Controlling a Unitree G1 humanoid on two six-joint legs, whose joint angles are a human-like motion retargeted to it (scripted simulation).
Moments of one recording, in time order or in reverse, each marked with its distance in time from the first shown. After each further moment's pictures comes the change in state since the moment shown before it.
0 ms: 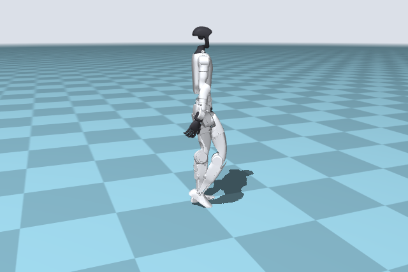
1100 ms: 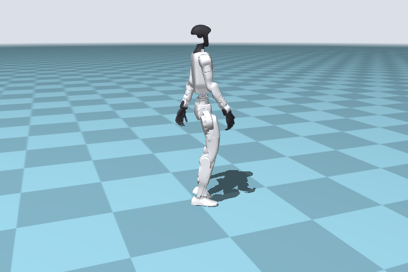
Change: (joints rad) left arm 0.447 -0.019 0.189 0.095 0.039 0.024 0.002; right arm -0.238 0.134 0.236 -0.452 0.127 -0.212 0.046; waist 0.092 -0.115 0.016; left_leg -0.125 -0.007 0.142 0.399 0.286 -0.002; right_leg 0.323 0.015 0.063 -0.578 -0.335 -0.095
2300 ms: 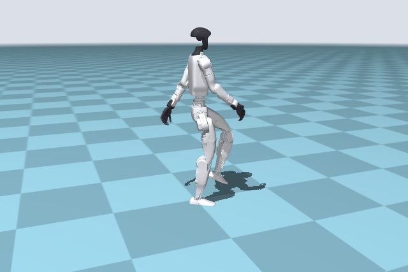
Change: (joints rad) left arm 0.122 0.039 0.052 0.021 0.055 0.043 -0.029; right arm -0.215 0.012 -0.003 -0.188 0.106 -0.032 -0.017; waist 0.135 0.003 0.099; left_leg -0.569 0.266 0.066 0.818 -0.176 0.152; right_leg -0.002 0.052 0.044 -0.003 0.025 -0.038
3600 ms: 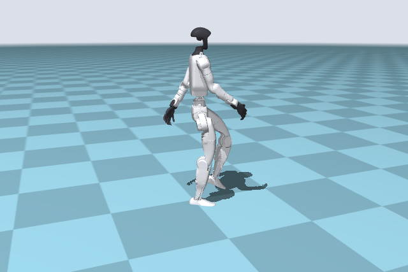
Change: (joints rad) left arm -0.005 -0.031 0.003 0.000 -0.032 -0.007 -0.020; right arm -0.007 0.008 0.025 -0.023 -0.022 -0.016 -0.037; waist -0.052 -0.007 -0.017; left_leg 0.103 -0.066 -0.022 -0.166 0.074 -0.053; right_leg -0.025 -0.026 0.012 0.032 -0.007 0.011
